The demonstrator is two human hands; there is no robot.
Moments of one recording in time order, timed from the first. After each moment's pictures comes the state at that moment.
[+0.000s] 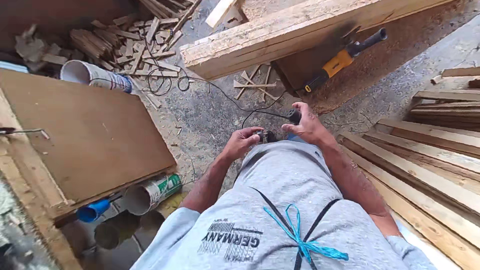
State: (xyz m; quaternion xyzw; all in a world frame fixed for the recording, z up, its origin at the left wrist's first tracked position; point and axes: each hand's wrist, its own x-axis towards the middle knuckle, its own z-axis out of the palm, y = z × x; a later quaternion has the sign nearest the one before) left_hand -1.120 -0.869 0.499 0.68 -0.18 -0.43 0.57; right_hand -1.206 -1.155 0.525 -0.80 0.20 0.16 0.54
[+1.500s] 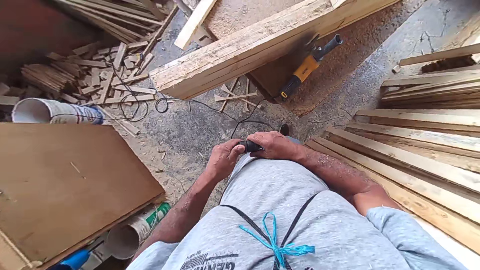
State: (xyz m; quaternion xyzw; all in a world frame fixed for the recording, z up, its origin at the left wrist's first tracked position) left_hand -1.116 -0.885 0.549 0.82 -0.32 -0.30 0.37; right_hand -1.206 -1.107 0.508 -0.88 -0.16 0.00 0.45
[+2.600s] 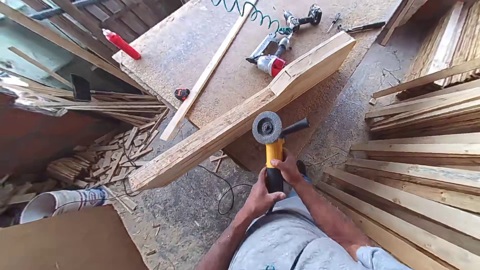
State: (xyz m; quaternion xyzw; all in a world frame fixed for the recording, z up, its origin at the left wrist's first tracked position) left_hand -1.142 -1.162 0.523 0.74 -0.25 -0.45 0.44; right_hand -1.198 -1.327 0.494 -0.50 0.30 -0.19 0.79
